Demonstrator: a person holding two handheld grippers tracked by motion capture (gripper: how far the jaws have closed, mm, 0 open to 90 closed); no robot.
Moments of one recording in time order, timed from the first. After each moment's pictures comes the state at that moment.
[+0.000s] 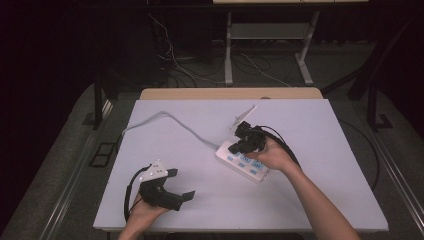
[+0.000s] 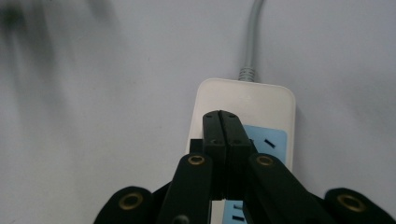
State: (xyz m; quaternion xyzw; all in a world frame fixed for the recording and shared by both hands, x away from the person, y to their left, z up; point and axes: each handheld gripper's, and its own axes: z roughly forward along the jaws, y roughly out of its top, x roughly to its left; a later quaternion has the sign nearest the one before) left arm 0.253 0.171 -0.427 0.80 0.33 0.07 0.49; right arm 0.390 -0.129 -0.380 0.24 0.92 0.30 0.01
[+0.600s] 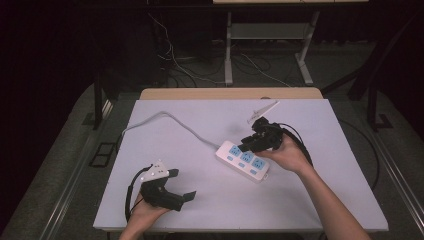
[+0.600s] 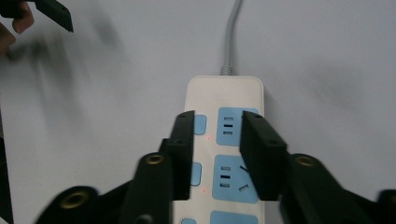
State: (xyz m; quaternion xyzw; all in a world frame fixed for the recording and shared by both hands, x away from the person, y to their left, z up) left arm 0.253 0.169 -0.428 0.80 0.33 0.07 0.49; right arm 0.379 -0.169 -0.359 0.28 0.90 0.34 0.02
